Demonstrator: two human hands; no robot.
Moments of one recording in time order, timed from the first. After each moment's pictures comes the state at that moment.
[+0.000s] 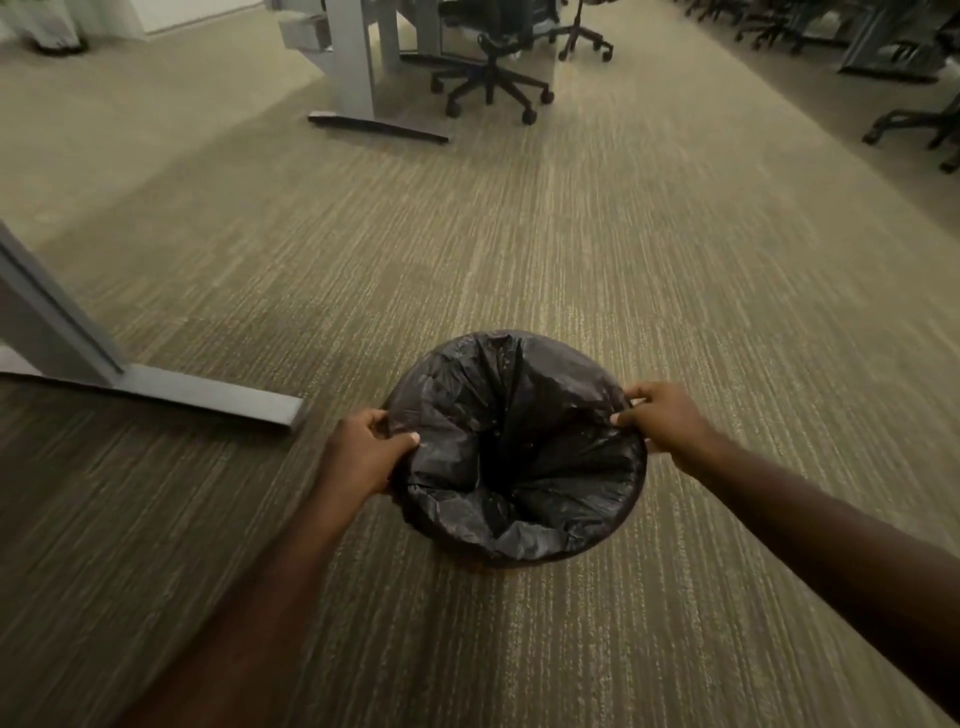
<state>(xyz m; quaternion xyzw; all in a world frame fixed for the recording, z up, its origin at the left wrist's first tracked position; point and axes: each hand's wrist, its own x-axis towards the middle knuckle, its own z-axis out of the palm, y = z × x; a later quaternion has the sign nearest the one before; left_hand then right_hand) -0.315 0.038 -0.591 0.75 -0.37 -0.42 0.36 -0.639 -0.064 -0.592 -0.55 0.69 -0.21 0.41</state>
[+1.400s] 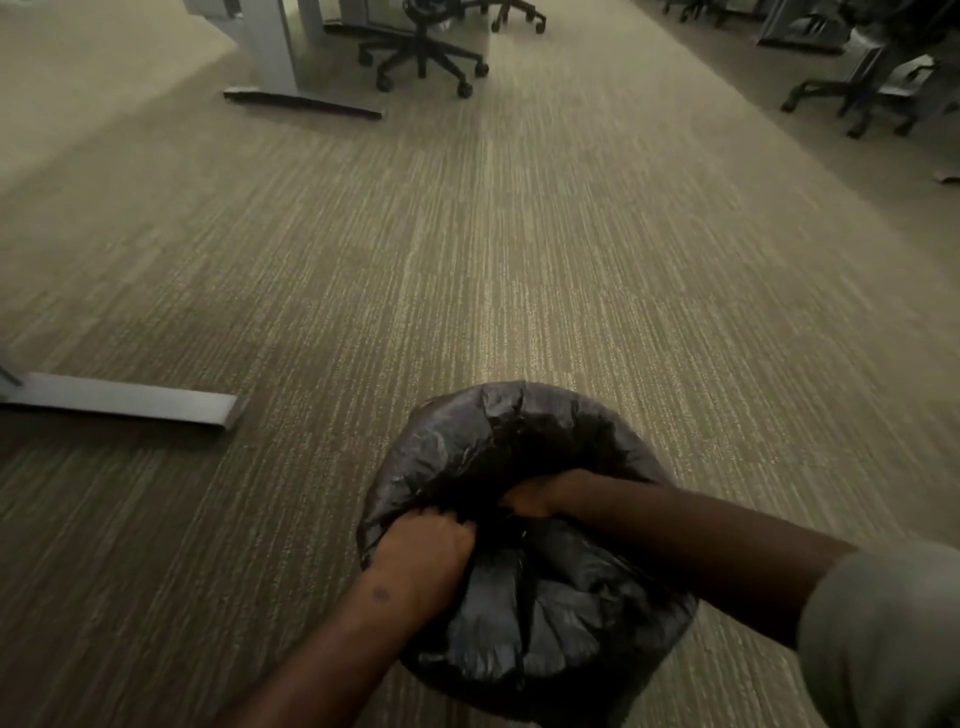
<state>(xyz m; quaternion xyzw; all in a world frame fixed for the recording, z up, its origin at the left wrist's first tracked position) -0.424 0.096 -0.647 0.51 -0.84 -0.10 -0.15 -0.600 -0.011 -0.687 -0.81 0.41 0.36 0.21</state>
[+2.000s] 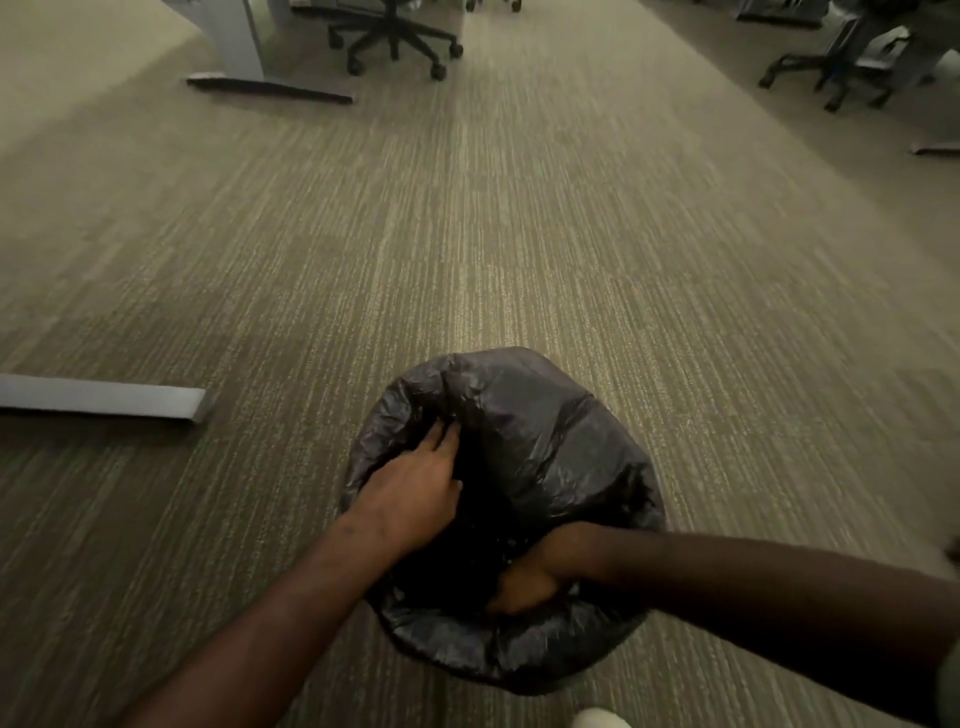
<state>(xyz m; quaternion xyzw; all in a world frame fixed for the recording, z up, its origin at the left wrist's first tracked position) -0.448 0.066 -0.627 0.61 -0.76 -0.22 0.00 -0.640 0.081 -0.729 -0.73 0.39 0.37 0.42</state>
